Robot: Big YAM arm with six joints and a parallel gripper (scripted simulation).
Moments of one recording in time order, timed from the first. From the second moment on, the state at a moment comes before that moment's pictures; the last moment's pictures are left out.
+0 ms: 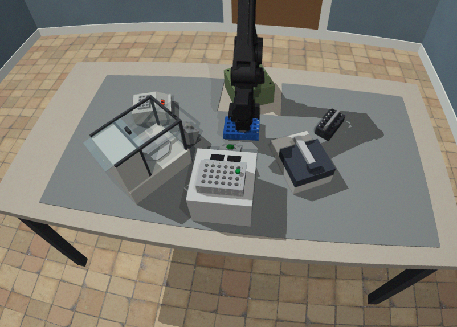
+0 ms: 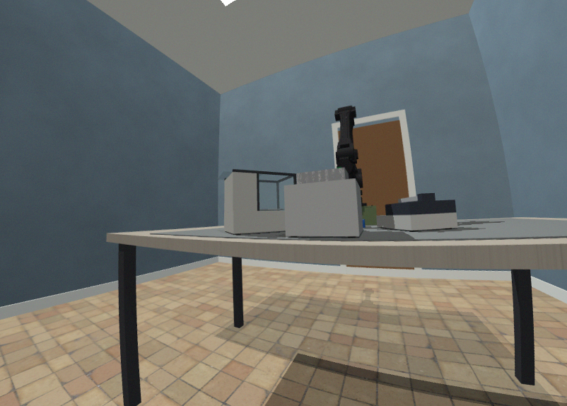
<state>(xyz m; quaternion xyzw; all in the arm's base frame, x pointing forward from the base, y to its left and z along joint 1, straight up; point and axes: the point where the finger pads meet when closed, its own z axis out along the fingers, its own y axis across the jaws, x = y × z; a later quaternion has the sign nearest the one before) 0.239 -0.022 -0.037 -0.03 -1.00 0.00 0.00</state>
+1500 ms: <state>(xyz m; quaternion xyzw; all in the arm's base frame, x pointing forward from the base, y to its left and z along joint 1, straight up) 0.239 -0.026 -0.029 -0.03 -1.00 0.00 0.00</state>
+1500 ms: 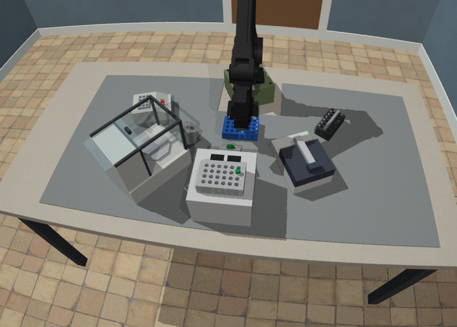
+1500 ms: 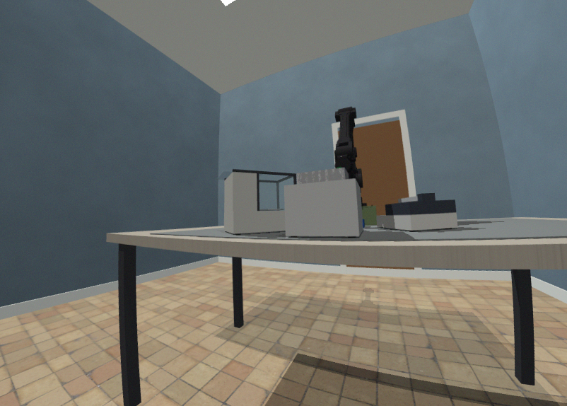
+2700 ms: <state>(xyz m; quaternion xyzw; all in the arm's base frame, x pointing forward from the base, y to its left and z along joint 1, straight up) 0.239 -0.029 -0.014 -0.03 -1.00 0.00 0.00</state>
